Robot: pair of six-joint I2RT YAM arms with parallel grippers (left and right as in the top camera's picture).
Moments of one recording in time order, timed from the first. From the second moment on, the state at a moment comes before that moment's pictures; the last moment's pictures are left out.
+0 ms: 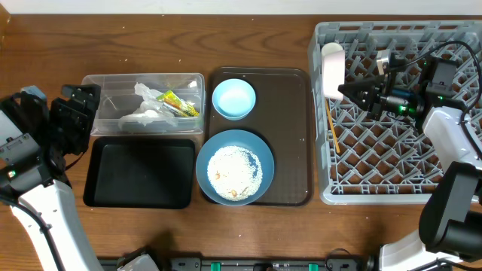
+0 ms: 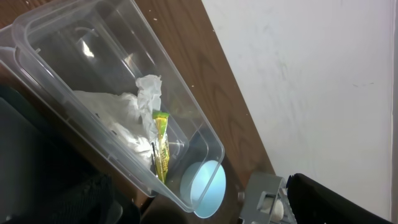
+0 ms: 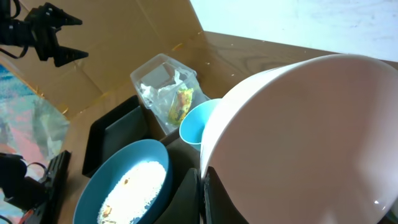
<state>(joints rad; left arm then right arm) 0.58 1.17 1.12 -0.69 0.59 -0.73 -0.23 1.76 1.16 -0.34 -1.37 -0.46</state>
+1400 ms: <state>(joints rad) 0.58 1.17 1.12 -0.69 0.59 -0.73 -0.23 1.85 1.09 -0.11 -1.48 -0.33</state>
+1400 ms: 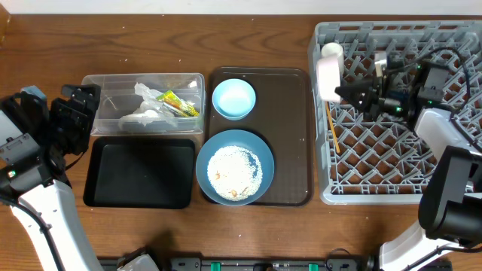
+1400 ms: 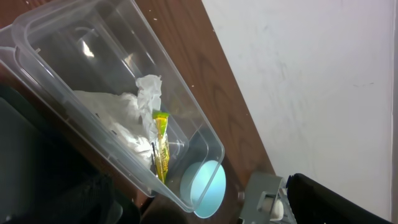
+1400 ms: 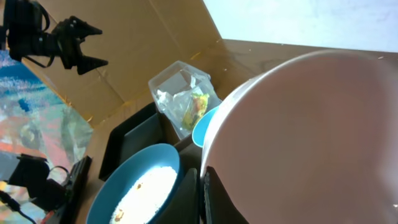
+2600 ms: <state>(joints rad) 0.58 1.17 1.12 -0.69 0.59 -0.73 -0.54 1.92 1.06 -0.11 -1.44 -0.05</state>
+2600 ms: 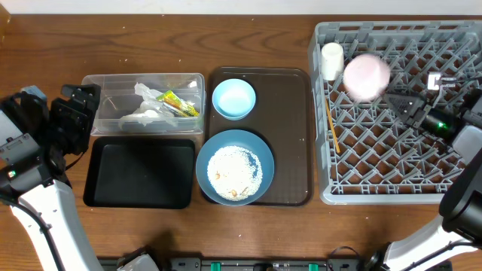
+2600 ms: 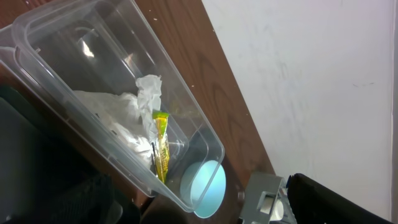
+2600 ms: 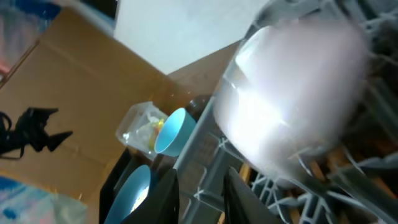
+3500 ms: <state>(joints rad) 0.58 1.17 1.12 -0.69 0.59 -0.73 -0.16 1.34 1.06 -0.30 -0.61 0.08</state>
